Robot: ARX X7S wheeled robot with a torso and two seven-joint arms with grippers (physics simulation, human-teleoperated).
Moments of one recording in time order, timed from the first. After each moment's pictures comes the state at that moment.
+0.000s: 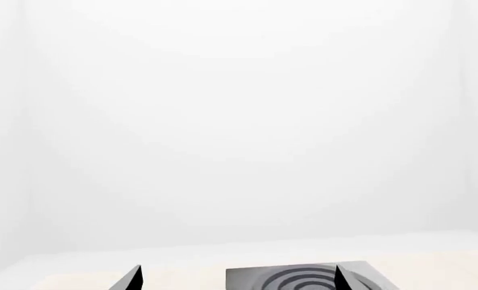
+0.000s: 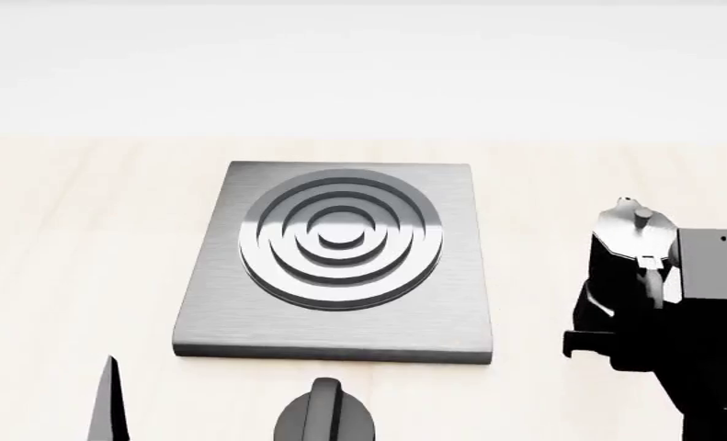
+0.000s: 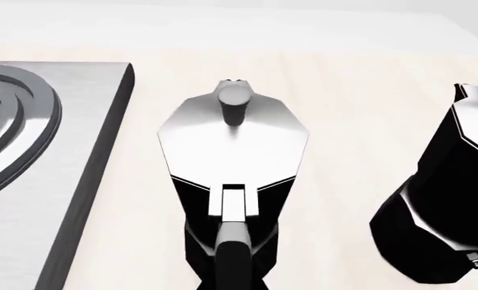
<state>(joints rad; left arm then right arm) 0.11 -0.33 0.30 0.69 -0.12 -0.15 -0.39 0.82 0.48 -0.16 0.50 0.39 0.76 -0.07</state>
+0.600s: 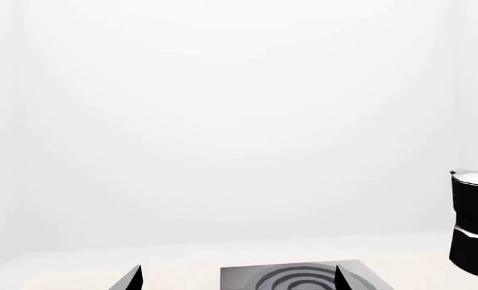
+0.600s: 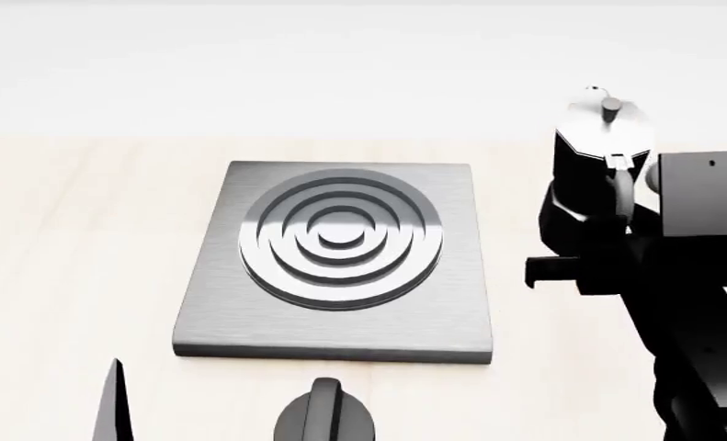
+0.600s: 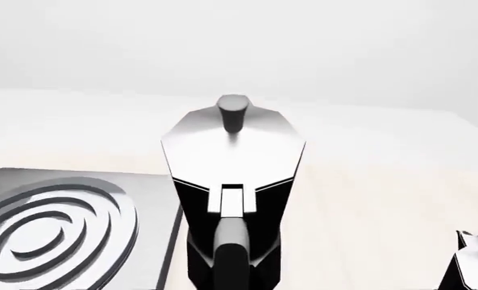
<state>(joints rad) 0.11 -0.34 0.32 0.69 -0.14 -0.14 -0.39 0.80 0.46 -0.12 0.15 0.45 0.79 0.01</state>
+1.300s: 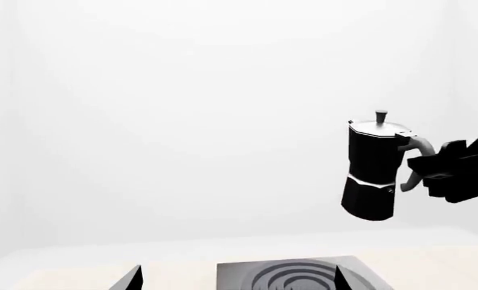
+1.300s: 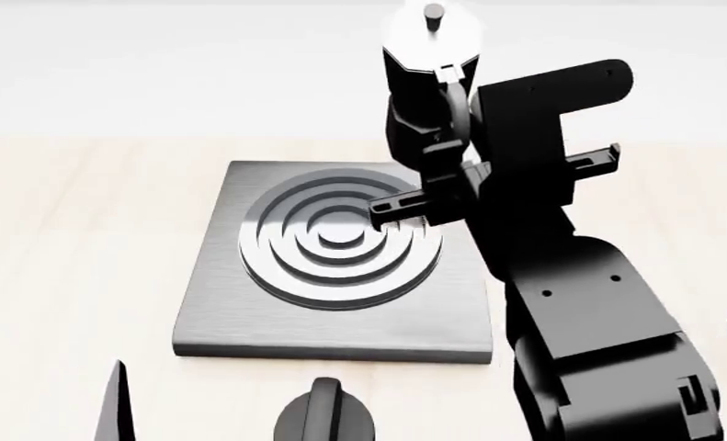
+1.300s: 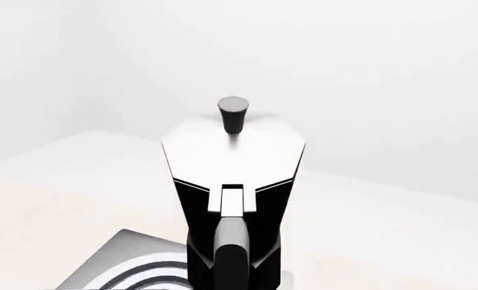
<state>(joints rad) 0.10 -0.36 0.32 0.69 -0.16 -0.15 -0.40 0.94 0.27 -0.31 0.21 0.38 0.61 -0.02</state>
